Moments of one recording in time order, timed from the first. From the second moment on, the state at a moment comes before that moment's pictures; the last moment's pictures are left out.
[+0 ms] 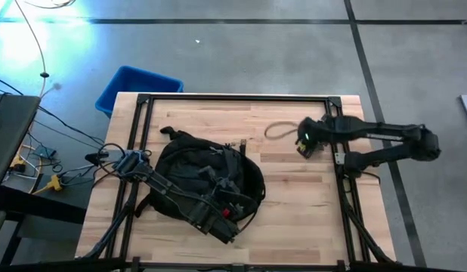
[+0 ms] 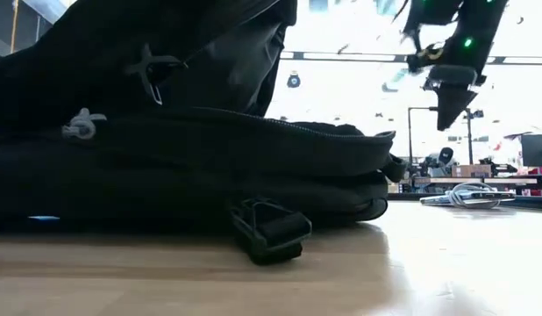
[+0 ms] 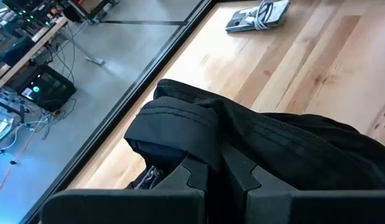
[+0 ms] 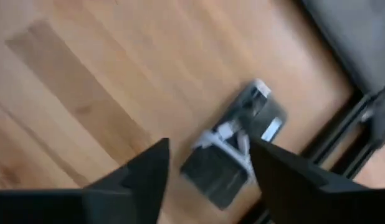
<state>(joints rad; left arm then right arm) -0.55 2.14 2.09 -1.49 -1.07 -0.99 -0.25 1.10 0.88 -1.13 0.33 0.37</state>
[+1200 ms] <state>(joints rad) -0.56 2.14 2.09 -1.49 -1.03 -0.99 0.06 1.53 0.76 -1.16 0.51 0.59</state>
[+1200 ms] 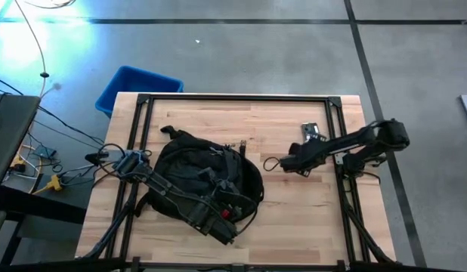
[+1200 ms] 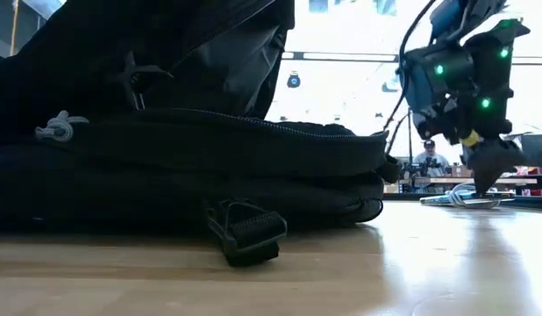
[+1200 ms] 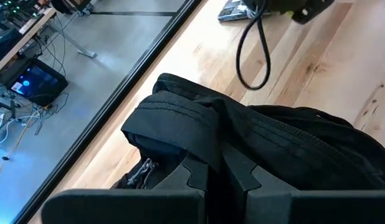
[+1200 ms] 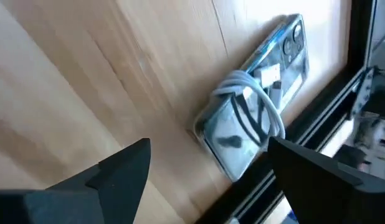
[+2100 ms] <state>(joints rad) -0.57 2.14 2.09 -1.49 -1.03 -0.99 -0.23 1.81 0.75 -1.05 0.64 0.52</state>
